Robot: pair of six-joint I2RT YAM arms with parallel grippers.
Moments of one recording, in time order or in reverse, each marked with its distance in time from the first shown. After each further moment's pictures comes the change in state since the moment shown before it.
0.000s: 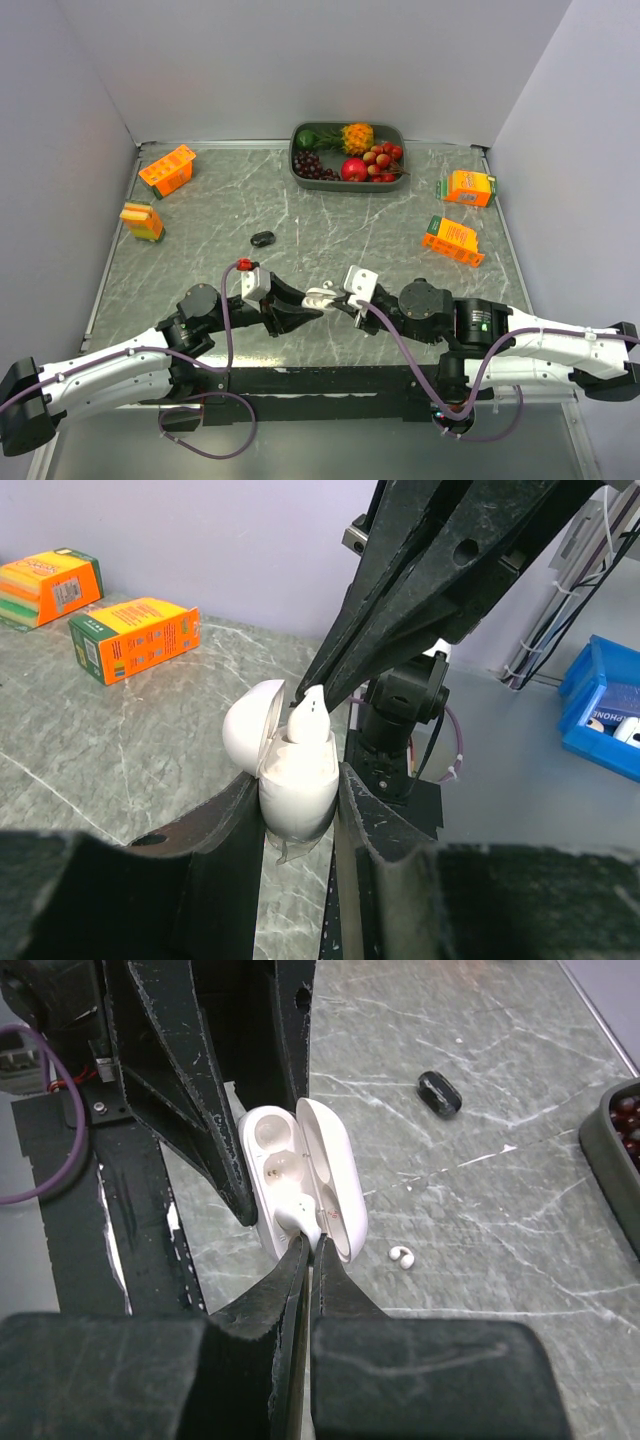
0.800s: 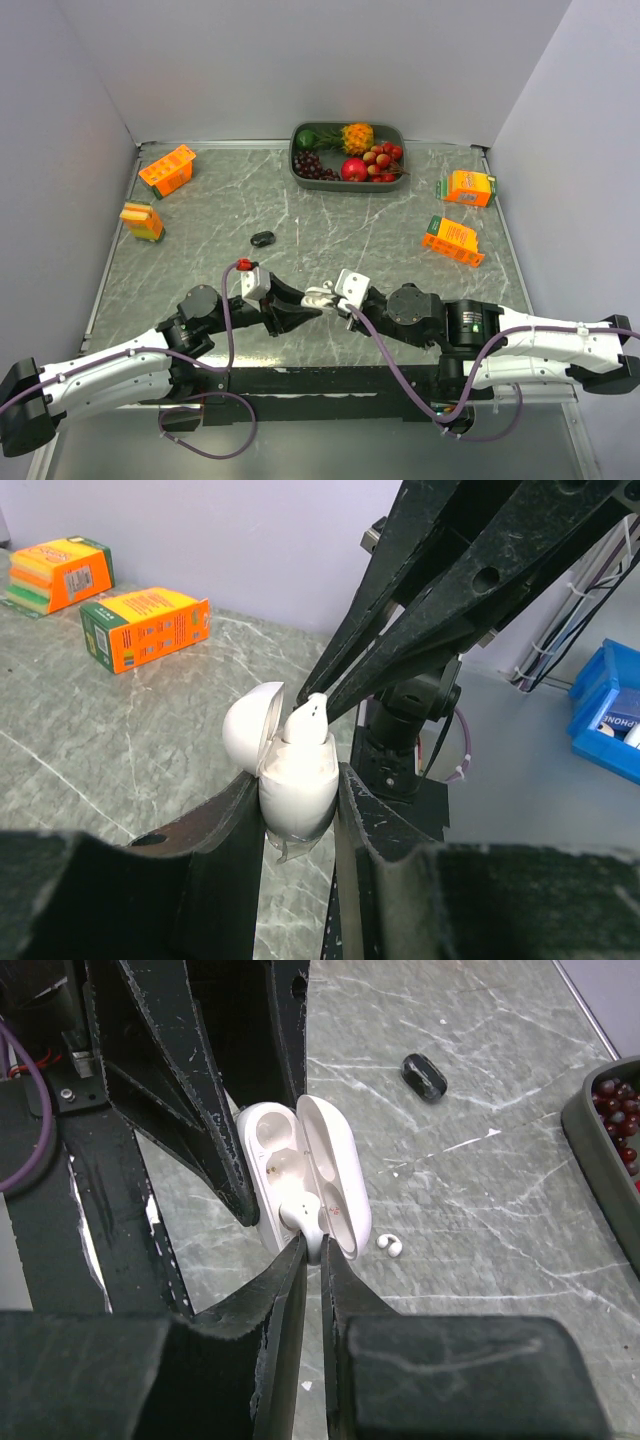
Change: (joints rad) left arm 0.003 -0.005 -0.018 -0.001 -0.026 -0.009; right arm 0.048 0.045 0.004 -0.009 0.096 0.002
